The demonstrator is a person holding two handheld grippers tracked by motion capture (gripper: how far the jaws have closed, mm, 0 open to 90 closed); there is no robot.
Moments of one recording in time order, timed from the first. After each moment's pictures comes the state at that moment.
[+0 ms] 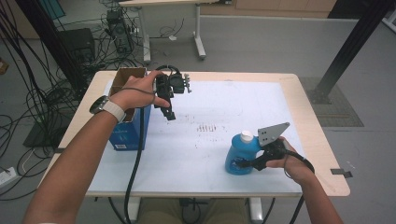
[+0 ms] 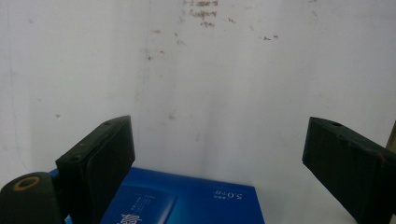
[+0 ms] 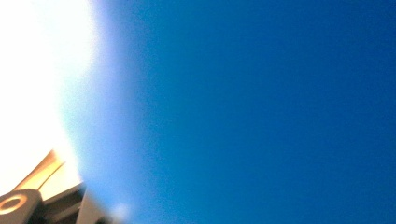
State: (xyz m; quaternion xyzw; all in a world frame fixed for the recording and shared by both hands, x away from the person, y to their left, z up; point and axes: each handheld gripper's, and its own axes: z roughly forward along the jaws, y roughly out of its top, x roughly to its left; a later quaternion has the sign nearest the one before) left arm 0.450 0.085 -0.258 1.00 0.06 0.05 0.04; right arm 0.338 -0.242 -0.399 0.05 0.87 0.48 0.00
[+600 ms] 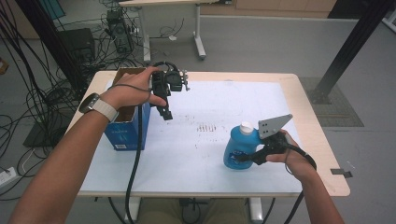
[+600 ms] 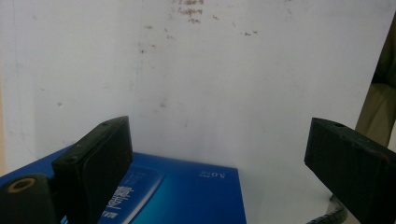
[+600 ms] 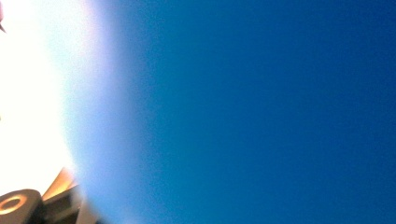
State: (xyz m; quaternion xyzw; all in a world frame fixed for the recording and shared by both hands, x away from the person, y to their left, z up) left arm 0.431 0.087 -0.227 1.00 0.07 0.05 0.04; right arm 0.334 -0.231 -0.356 0.06 0.87 0.48 0.01
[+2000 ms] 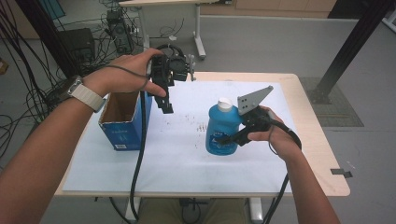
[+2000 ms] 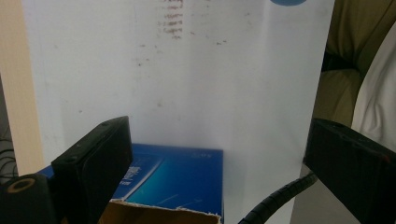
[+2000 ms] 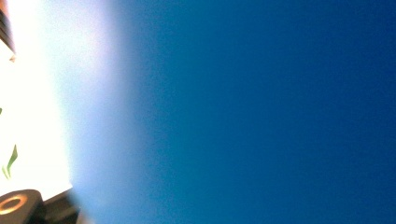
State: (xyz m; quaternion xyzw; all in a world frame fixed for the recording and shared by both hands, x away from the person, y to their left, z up) left arm 0.397 0.069 -0.159 1.00 0.02 0.06 0.02; right arm 0.356 -0.170 -0.291 0.04 0.88 0.46 -0.01
